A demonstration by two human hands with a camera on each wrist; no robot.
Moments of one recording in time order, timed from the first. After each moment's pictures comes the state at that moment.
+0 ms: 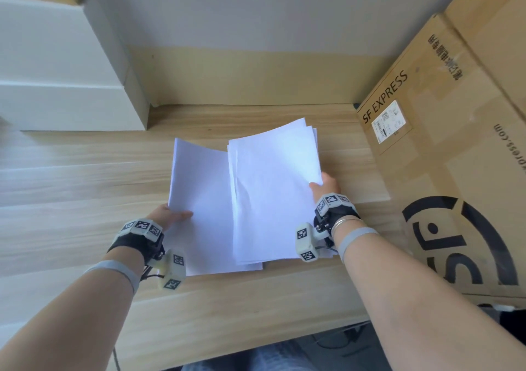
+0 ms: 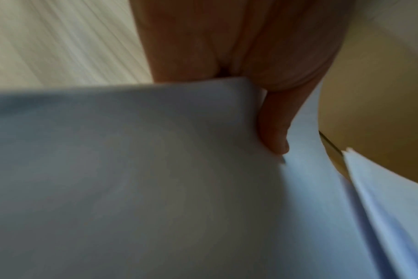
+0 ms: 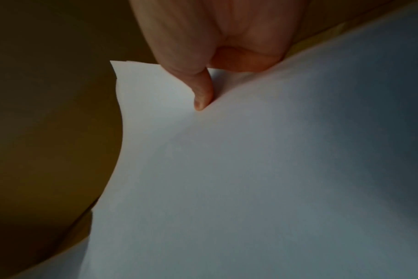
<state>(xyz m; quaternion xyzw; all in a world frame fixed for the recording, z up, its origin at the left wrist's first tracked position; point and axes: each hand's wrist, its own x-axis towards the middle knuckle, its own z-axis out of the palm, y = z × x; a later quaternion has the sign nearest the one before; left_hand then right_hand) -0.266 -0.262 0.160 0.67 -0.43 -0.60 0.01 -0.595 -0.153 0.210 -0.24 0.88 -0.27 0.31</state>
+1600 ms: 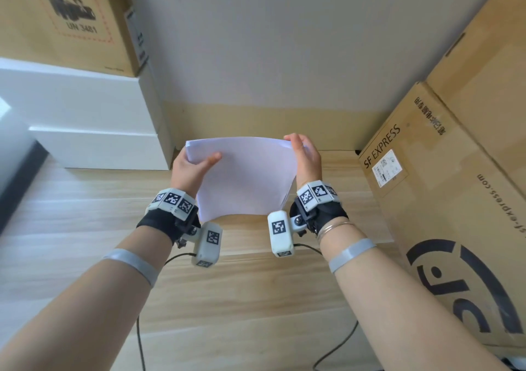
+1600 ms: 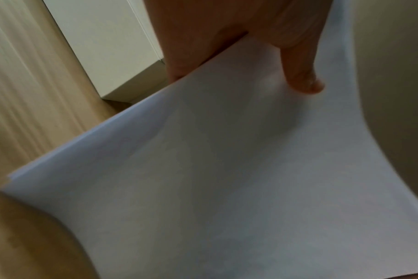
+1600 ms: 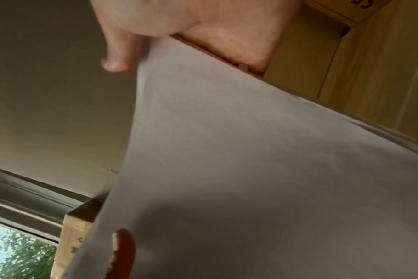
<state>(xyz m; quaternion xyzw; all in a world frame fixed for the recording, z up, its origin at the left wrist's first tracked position) -0.336 -0.299 0.316 0.47 -0.49 -0.57 0.46 -0.524 -0.233 0.345 -0.29 0.65 -0.63 0.32</state>
